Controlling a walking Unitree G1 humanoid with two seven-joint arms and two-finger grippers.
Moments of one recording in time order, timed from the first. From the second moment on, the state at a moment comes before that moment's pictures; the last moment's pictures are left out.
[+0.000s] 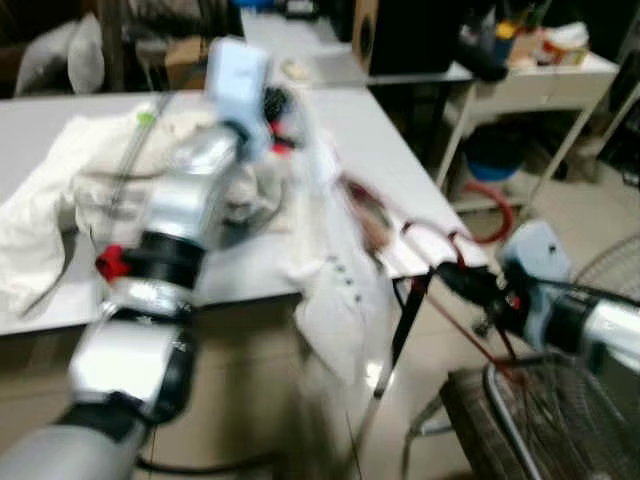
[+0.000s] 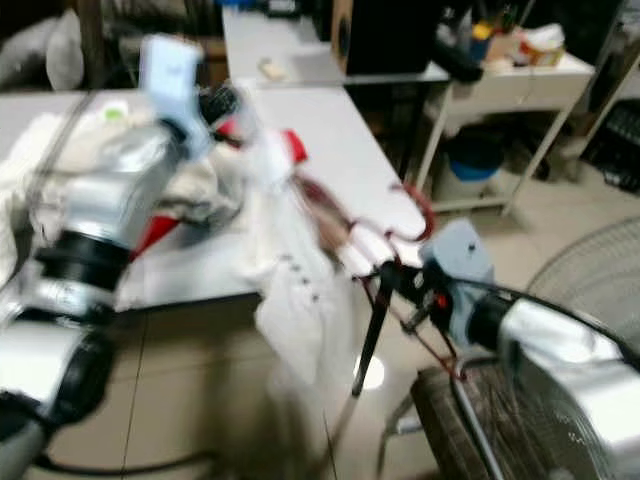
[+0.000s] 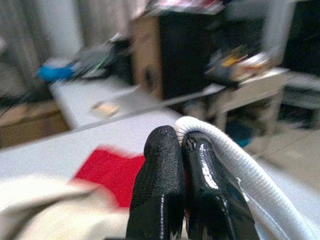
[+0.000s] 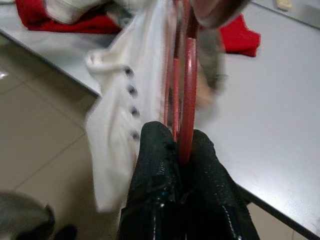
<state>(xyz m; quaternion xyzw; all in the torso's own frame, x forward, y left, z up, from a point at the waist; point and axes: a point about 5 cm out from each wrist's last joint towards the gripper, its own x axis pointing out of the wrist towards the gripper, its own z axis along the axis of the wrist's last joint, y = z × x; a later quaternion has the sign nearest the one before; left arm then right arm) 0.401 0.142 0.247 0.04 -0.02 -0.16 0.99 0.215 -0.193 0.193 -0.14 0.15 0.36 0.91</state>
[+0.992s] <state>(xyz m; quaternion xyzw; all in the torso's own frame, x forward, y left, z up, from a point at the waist) 0.412 0.100 0.289 0.04 -0.10 -0.25 0.96 0.190 -0.209 0.219 -0.10 0.18 0.46 0.87</state>
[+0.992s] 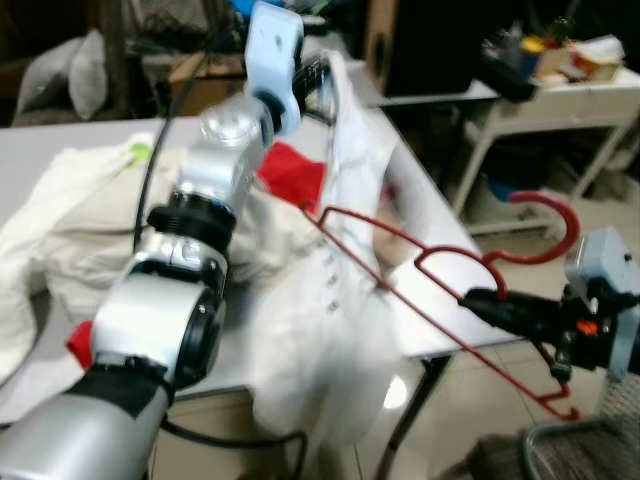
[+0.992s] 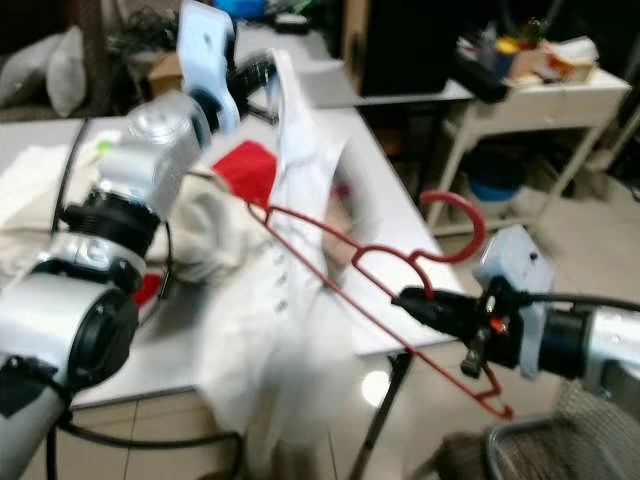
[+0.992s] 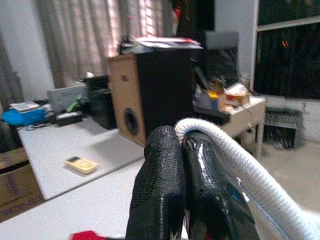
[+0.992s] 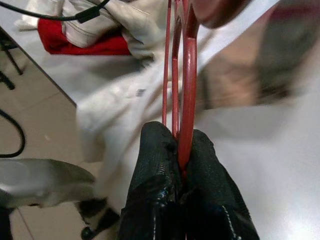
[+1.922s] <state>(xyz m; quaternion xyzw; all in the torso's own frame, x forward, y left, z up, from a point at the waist) 0.358 0.100 0.377 -0.05 -0.17 -0.43 0.88 0.284 -0.207 0.260 -0.22 0.08 0.44 0.87</state>
